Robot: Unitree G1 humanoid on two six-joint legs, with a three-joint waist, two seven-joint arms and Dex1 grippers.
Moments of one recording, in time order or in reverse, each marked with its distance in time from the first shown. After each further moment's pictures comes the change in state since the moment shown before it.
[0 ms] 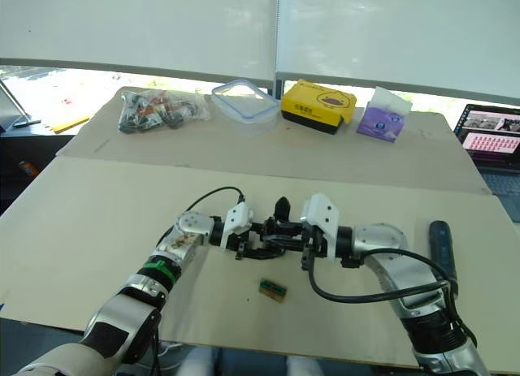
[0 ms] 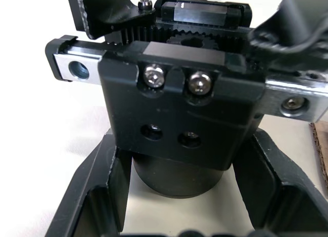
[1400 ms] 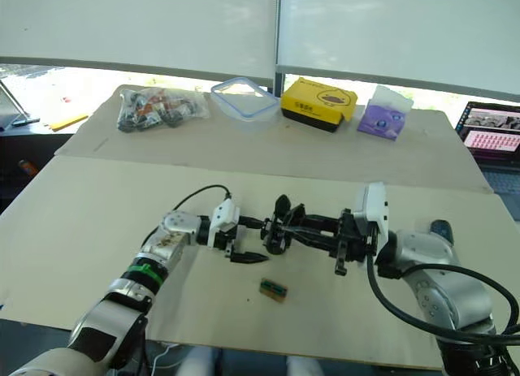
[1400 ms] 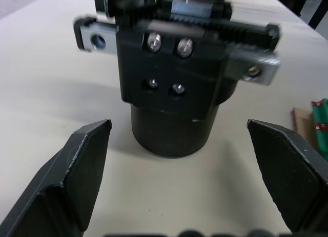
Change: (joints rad) left arm 0.027 0.053 0.000 -0.066 -0.069 0.069 -0.012; right arm 0.161 -0.058 -0.254 -0.196 0.314 0.042 0.010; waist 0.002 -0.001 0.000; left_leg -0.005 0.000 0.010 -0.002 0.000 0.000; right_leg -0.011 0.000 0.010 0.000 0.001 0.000
